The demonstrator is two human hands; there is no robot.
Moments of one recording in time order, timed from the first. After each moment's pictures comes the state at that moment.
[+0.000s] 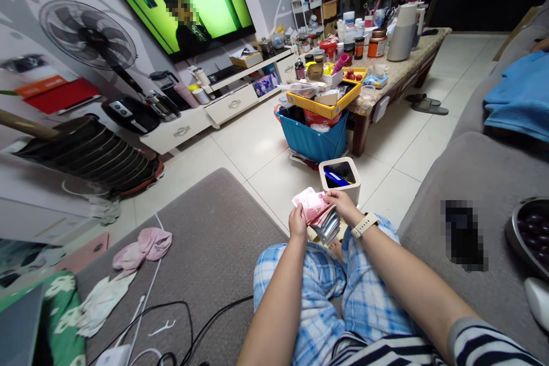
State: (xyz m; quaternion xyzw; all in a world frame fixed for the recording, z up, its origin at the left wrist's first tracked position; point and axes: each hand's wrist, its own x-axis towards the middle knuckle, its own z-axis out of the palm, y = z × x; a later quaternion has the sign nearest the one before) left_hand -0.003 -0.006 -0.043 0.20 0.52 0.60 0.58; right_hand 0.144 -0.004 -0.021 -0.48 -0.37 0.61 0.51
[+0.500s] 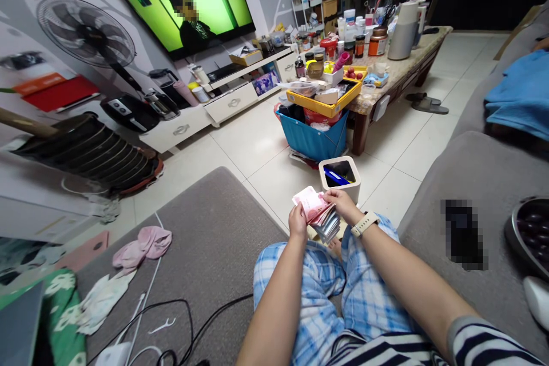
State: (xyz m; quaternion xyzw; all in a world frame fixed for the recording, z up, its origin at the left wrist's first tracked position) left_hand -0.002 -0.006 -0.044 0.20 0.52 0.61 0.57; right_hand 0.144 -0.003 -0.022 -0.48 -0.38 0.61 0.50
